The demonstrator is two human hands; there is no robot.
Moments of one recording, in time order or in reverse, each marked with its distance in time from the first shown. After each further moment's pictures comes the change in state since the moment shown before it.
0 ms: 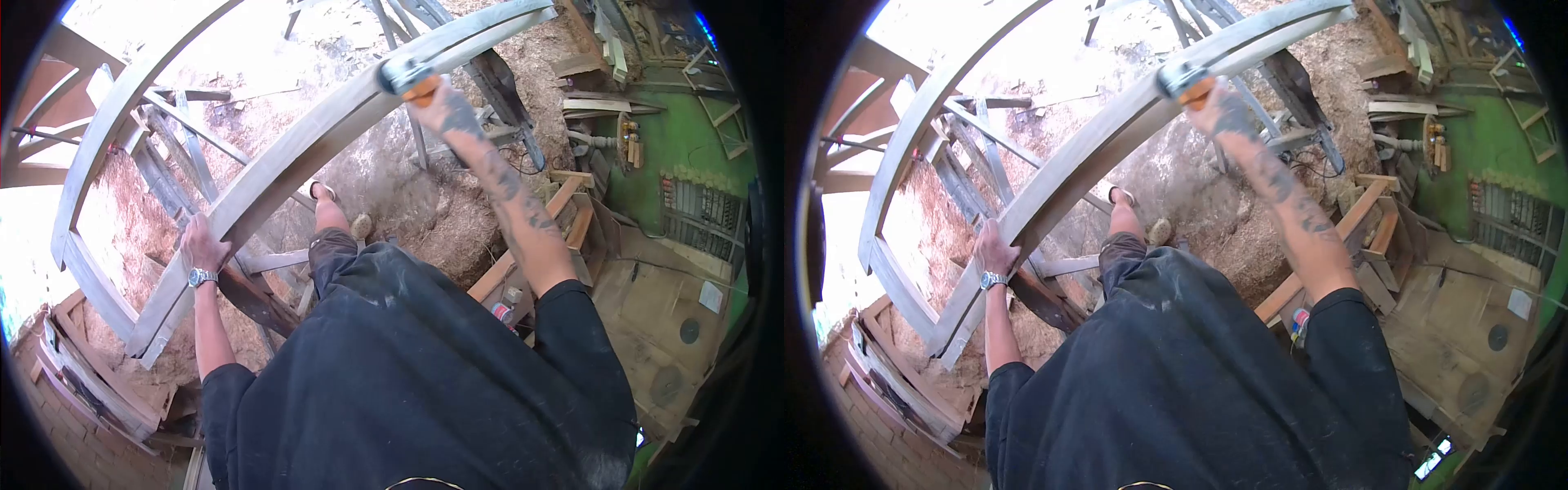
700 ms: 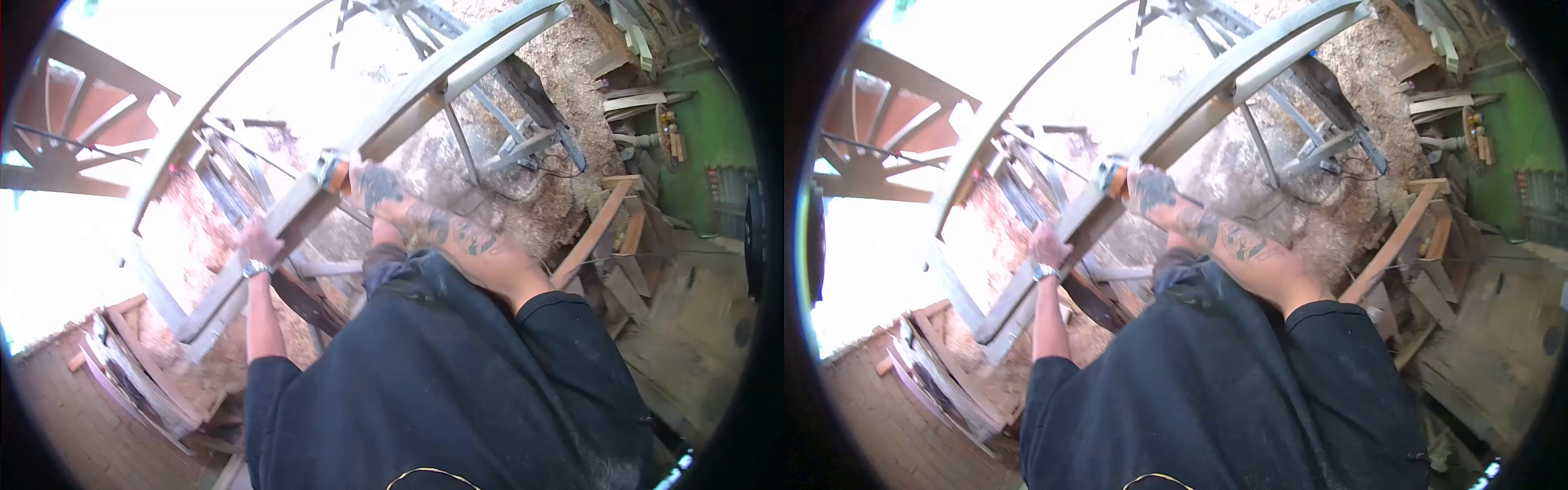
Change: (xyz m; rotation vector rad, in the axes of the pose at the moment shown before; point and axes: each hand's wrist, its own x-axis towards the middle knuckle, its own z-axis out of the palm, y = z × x) left_hand -0.006 0.007 -0.009 0.116 -0.048 -0.014; right_hand -0.109 -0.125 0.145 0.141 0.005 -0.404
